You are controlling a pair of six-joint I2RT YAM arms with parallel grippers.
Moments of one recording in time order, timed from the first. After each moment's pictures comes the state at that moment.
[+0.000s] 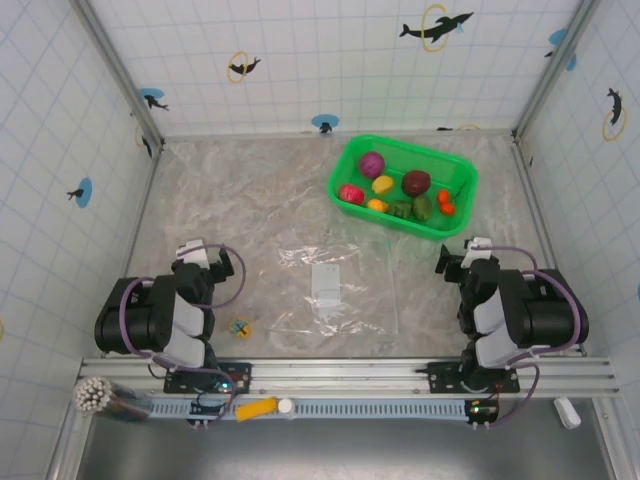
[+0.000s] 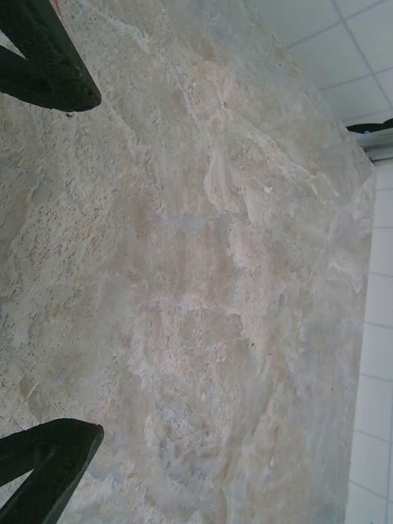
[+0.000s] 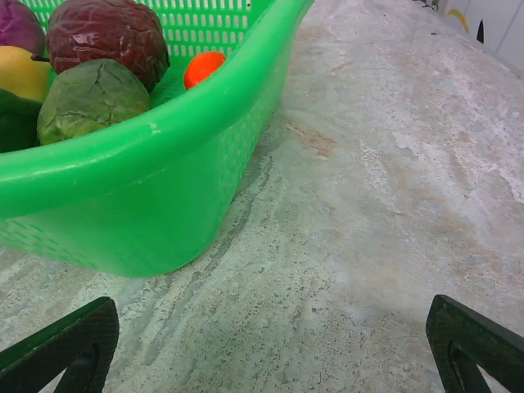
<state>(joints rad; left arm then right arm) 0.03 1.51 0.00 1.18 -0.07 -0.06 0.03 1.52 0.01 1.15 0.09 0.08</state>
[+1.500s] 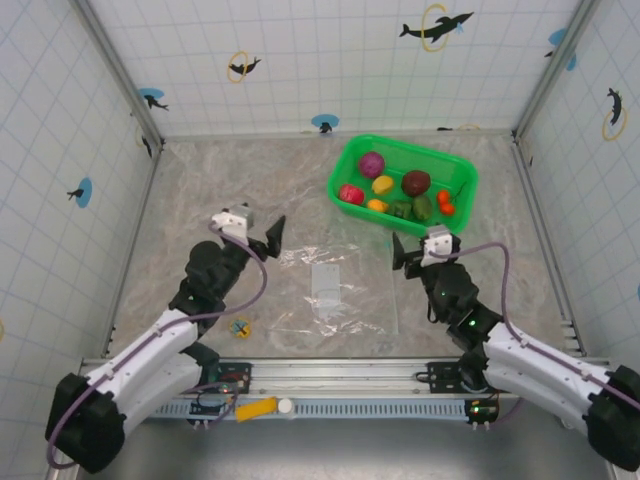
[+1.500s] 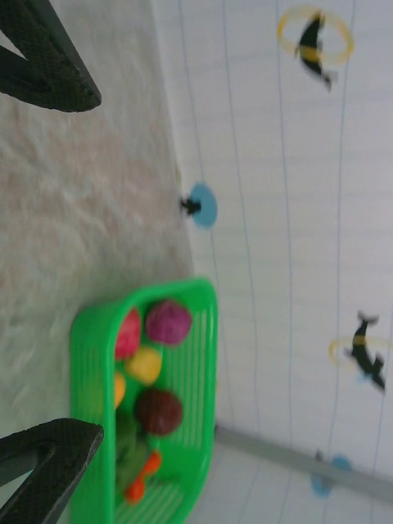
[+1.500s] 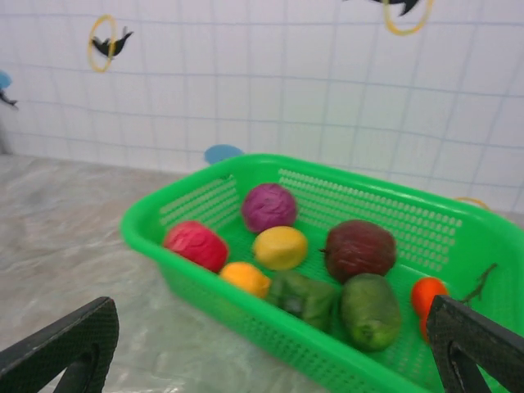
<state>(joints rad) -0.56 0.82 0.40 0.38 -0.01 -0.06 0.85 0.73 0.25 0.39 0.59 0.02</state>
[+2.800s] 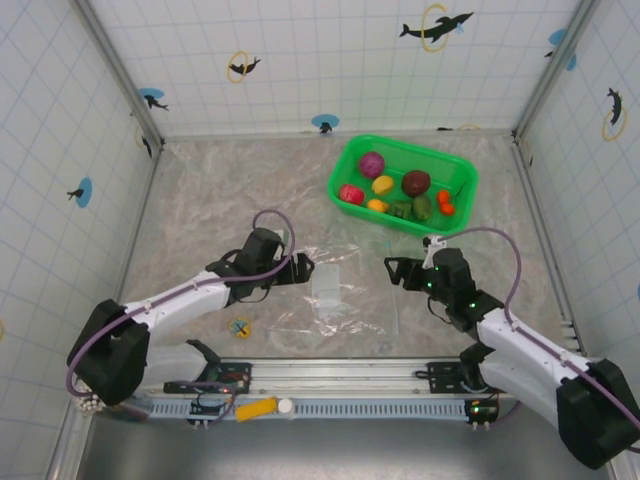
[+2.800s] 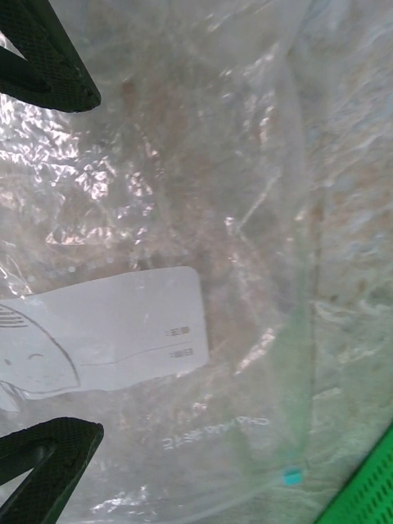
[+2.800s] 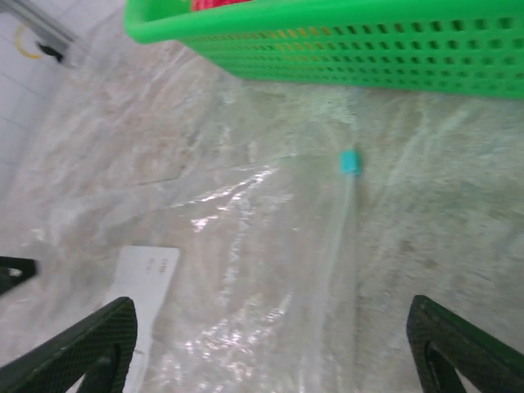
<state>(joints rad) -0.66 1.24 0.58 -0.20 0.14 -0.65 0.51 0.91 0.26 0.10 -0.15 0.63</state>
